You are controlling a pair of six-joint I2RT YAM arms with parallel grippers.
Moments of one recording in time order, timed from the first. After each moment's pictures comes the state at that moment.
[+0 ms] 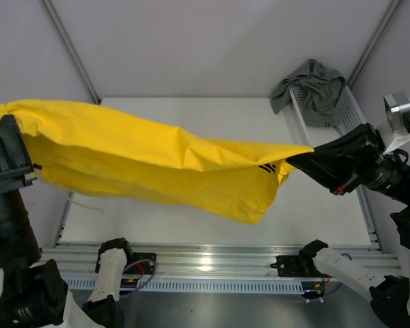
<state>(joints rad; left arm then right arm) 0.29 0.73 1.92 -0.58 0.00 -0.98 0.56 0.89 1.80 -0.54 -0.68 0.53</state>
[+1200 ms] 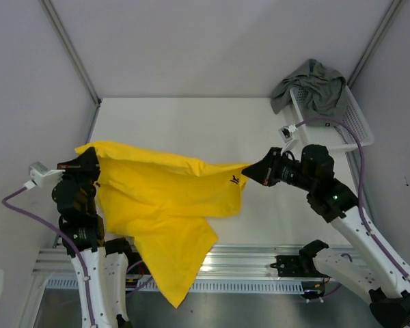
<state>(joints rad) 0.29 0.40 0.71 -0.25 -0.07 -1.02 0.53 0.82 0.93 -0.35 -0.45 0.66</state>
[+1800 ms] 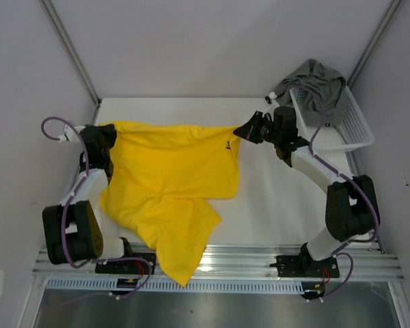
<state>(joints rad) 0.19 1.27 0.71 0.34 -0.14 -1.03 0.33 1.53 1.06 0.12 -0.45 0.69</state>
